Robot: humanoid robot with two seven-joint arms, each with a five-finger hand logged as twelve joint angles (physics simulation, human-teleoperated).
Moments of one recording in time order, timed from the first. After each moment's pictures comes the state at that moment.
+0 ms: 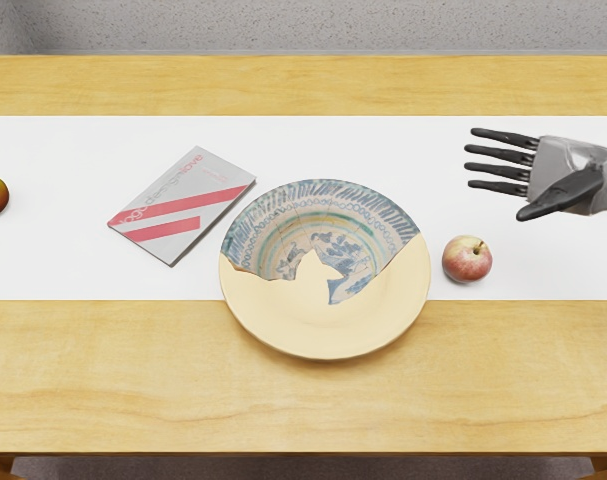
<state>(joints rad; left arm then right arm) -0.05 0.00 0.31 -0.14 0.10 -0.06 0.07 0.87 -1.00 0.38 1.24 0.23 0.61 -0.21</state>
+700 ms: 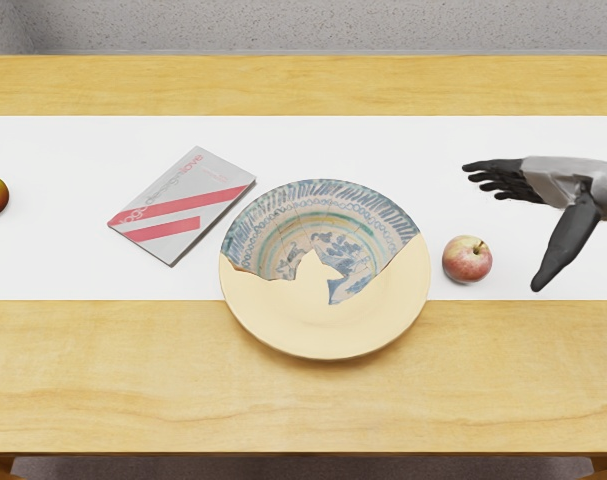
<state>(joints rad) -0.05 0.00 0.31 -0.14 0.10 -0.06 0.07 0.89 -1.17 0.49 1.65 -0.61 0.41 -0.20</state>
